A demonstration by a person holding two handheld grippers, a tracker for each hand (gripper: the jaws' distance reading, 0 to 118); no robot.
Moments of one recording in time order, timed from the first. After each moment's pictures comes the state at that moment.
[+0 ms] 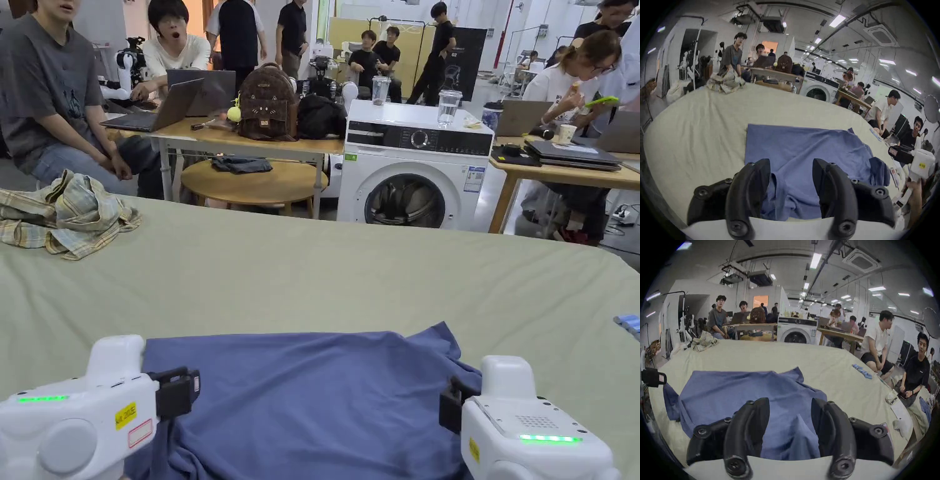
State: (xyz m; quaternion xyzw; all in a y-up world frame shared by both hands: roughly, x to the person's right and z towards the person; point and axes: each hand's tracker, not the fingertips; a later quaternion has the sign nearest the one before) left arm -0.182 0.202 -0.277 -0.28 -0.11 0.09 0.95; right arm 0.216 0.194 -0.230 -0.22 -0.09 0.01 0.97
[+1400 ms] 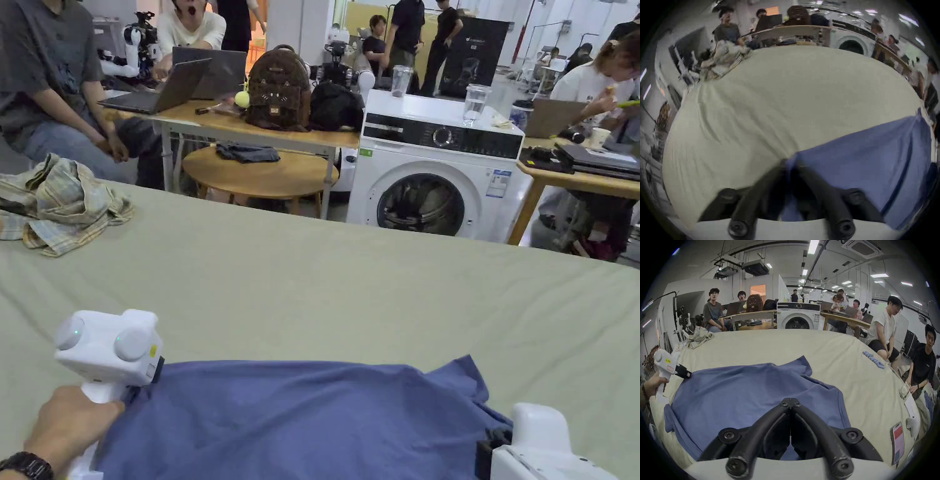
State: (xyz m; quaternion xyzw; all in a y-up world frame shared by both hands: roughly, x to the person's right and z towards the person) left arm -0.203 0.120 -0.539 -0.48 -0.02 -0.05 0.88; right arm 0.250 0.173 -0.321 -0.30 -0.09 -0.02 0.95
